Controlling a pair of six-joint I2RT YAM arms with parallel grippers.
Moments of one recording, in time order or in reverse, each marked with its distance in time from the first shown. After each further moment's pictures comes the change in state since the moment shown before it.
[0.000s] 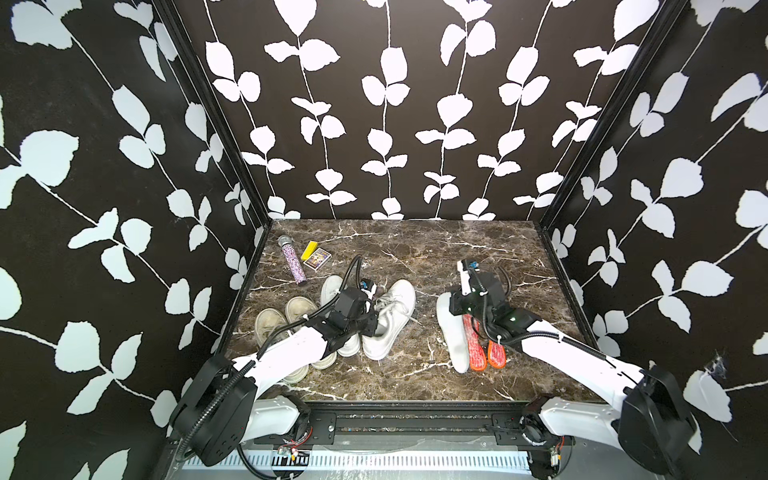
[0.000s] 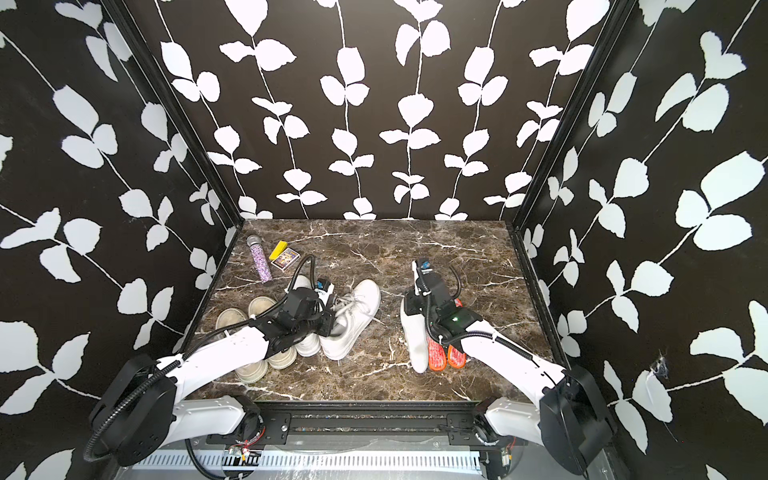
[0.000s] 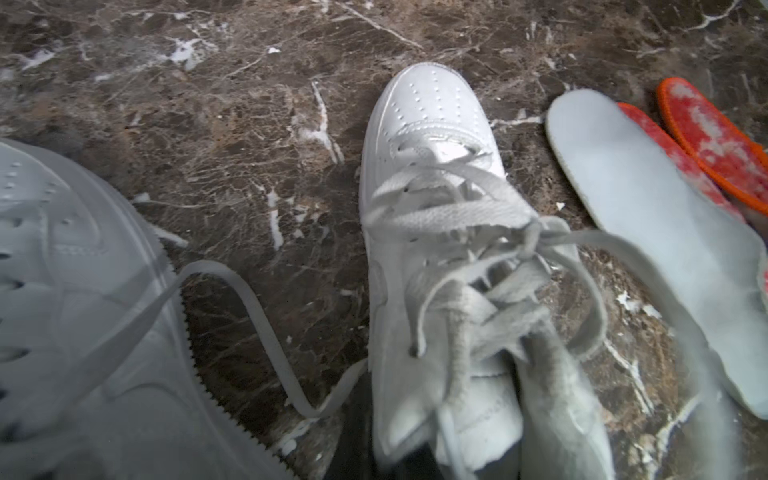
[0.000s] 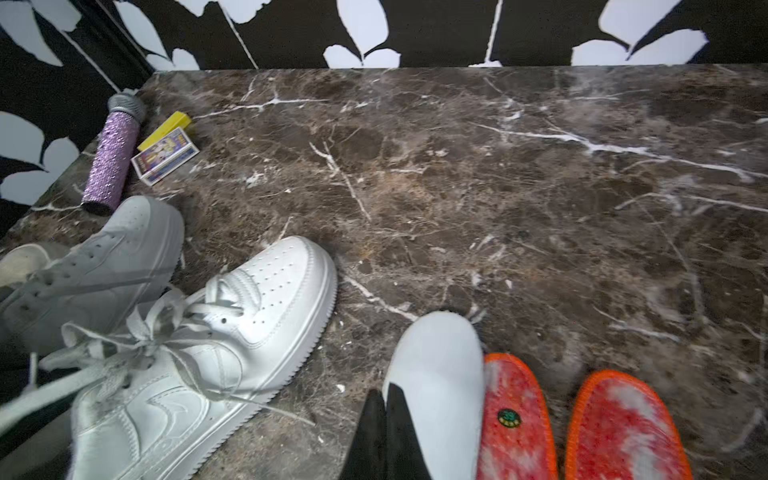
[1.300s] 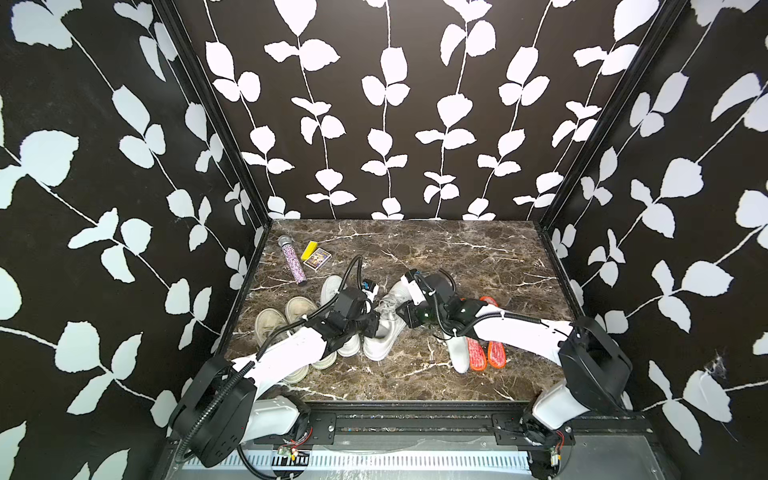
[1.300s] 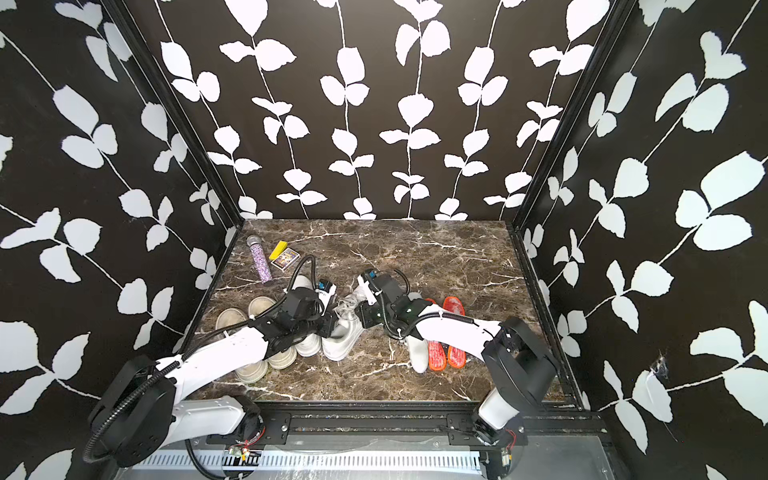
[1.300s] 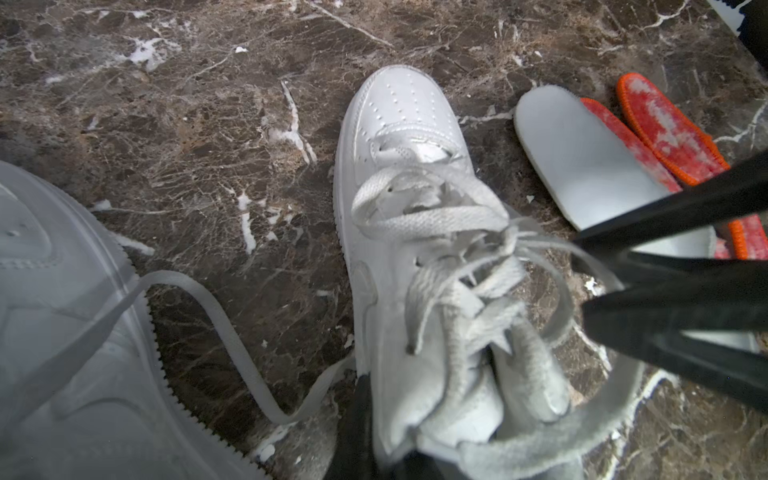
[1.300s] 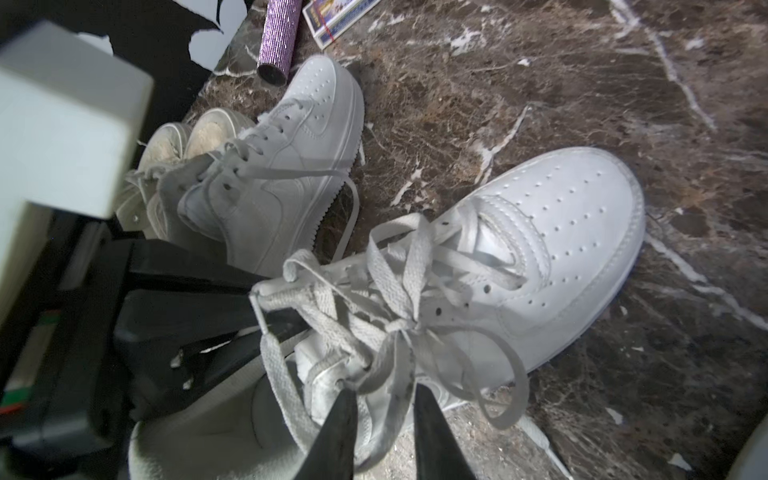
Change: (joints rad) left arm -0.006 -0.003 -0.005 0.018 0.090 0.017; right arm 0.224 0.394 0.225 0.037 -0.338 0.097
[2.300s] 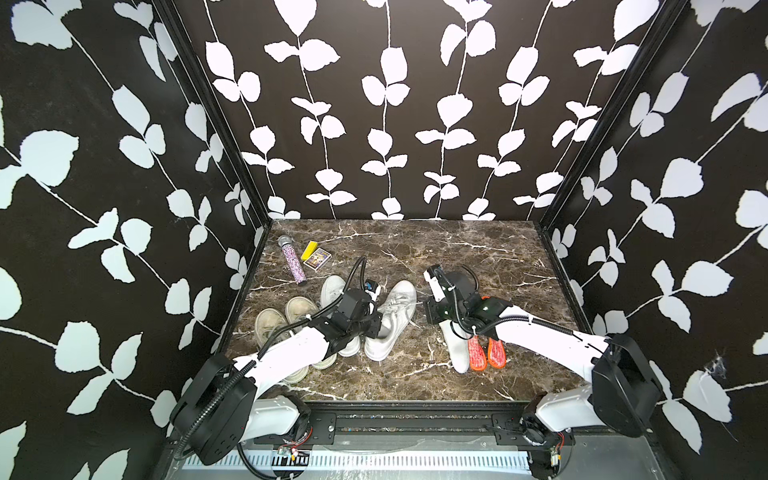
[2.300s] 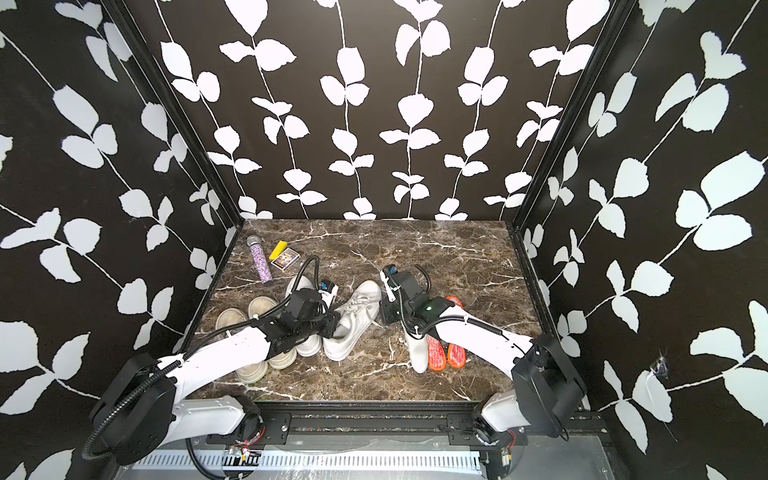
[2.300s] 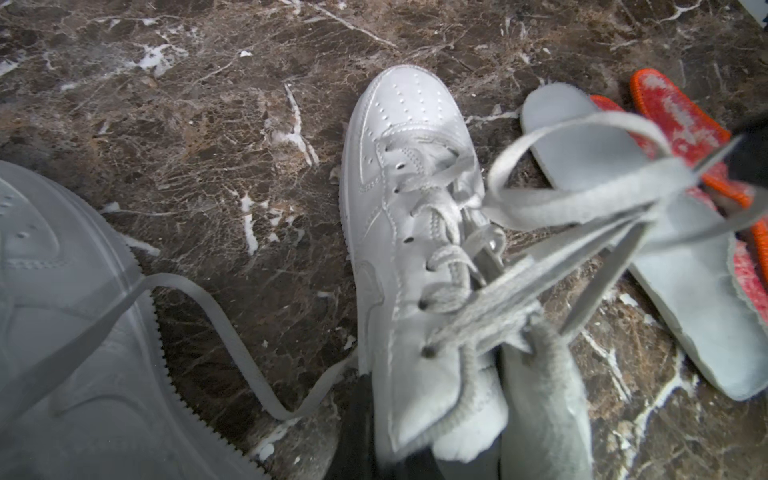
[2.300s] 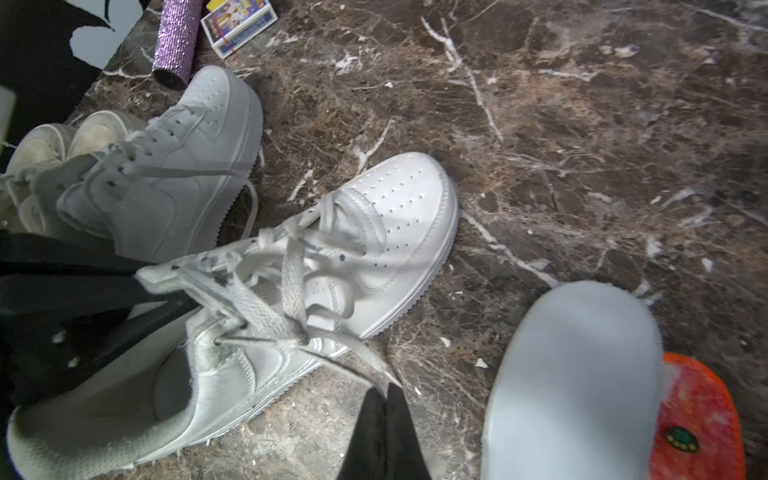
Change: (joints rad) left arm -0.029 0.009 0.015 -0.018 -0.078 -0.011; right arm -0.111 -0.184 -0.058 -0.180 0.175 -0.089
